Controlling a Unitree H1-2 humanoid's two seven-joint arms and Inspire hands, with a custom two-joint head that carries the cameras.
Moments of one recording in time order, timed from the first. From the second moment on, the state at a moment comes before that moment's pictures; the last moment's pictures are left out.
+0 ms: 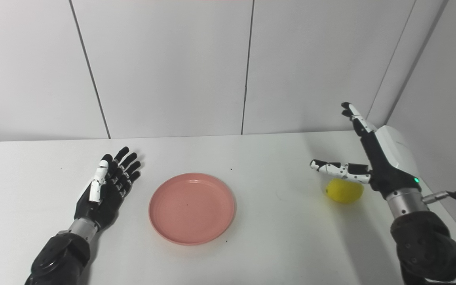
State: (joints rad) left arm -0.43 0.07 0.10 0.38 -0.33 0.12 -0.30; right arm -0.19 -0.53 -0.17 -0.35 -0.47 0.26 0.21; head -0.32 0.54
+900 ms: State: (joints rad) left arm -0.44 0.09 0.10 0.39 -0.35 0.11 -0.31; right arm -0.20 -0.65 -0.11 -0.21 -0.44 0.30 0.34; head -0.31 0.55
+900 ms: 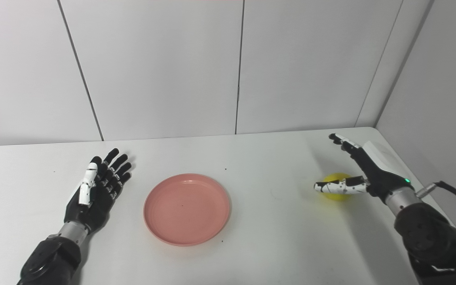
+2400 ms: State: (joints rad) left arm -0.42 0.09 0.10 0.35 -0.35 0.16 -0.31; right arm -0.26 -0.70 0.00 -0.06 -0.44 0.34 0.40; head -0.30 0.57
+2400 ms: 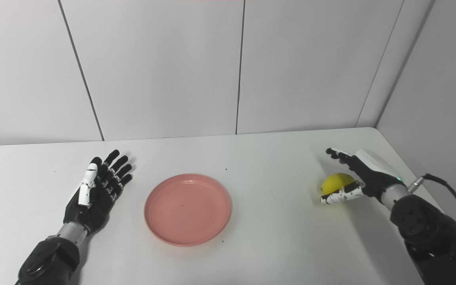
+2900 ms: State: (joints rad) left arm -0.42 0.09 0.10 0.34 -0.35 0.17 -0.31; right arm -0.29 -0.72 0.03 -0.02 -0.44 0.34 0.40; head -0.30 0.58
